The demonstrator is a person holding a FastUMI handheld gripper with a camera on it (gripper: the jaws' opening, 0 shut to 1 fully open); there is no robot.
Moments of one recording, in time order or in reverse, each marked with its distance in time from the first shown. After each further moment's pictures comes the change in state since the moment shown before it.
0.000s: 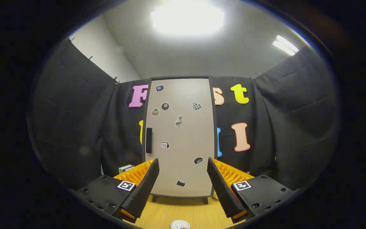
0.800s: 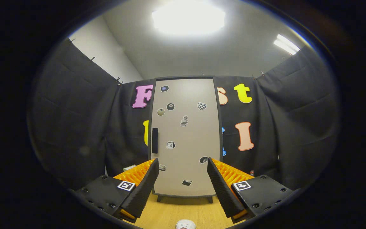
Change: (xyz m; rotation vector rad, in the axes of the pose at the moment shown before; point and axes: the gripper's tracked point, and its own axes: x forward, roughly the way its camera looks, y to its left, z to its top) arm 0.004 0.022 0.003 0.014 0.000 0.028
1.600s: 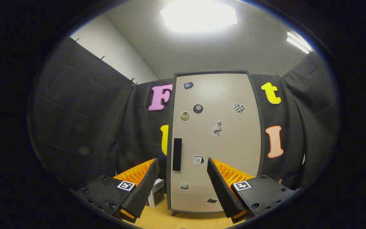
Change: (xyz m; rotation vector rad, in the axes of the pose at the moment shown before) arm 0.153 0.095 0.014 -0.017 -0.014 0.189
